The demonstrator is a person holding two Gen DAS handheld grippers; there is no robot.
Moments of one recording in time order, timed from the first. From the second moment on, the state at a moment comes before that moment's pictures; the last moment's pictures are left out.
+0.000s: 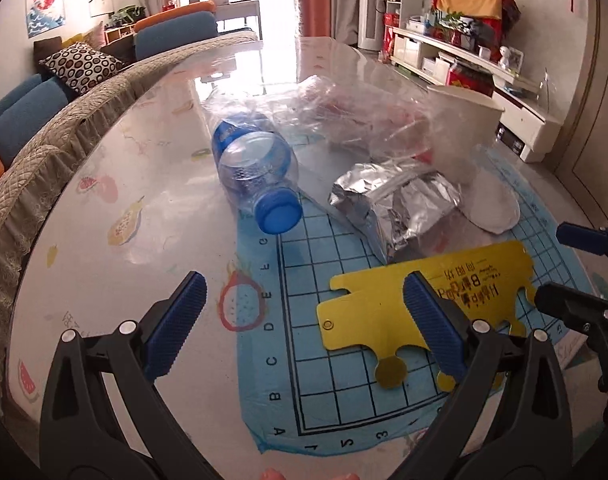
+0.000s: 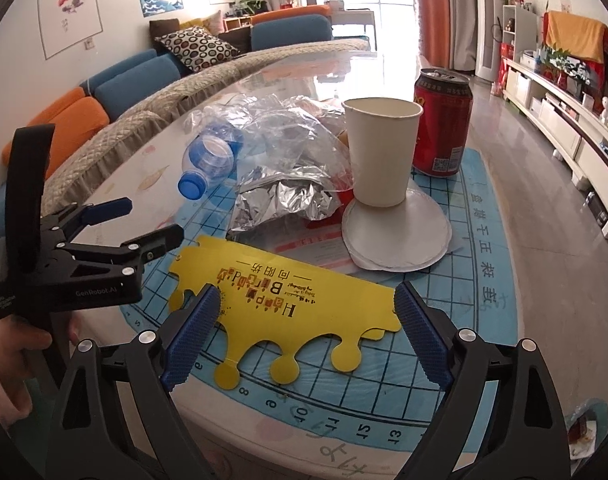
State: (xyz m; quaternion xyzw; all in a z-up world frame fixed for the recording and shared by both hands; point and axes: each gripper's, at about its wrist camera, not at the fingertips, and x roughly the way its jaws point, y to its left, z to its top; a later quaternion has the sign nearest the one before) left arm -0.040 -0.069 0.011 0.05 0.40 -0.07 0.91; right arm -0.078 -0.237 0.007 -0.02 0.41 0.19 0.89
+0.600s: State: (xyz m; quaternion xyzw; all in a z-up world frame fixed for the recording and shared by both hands) left arm 0.024 -0.104 0.041 0.06 0.38 -0.10 0.92; right arm 0.006 -0.257 0.046 -0.02 0.38 0.19 0.91
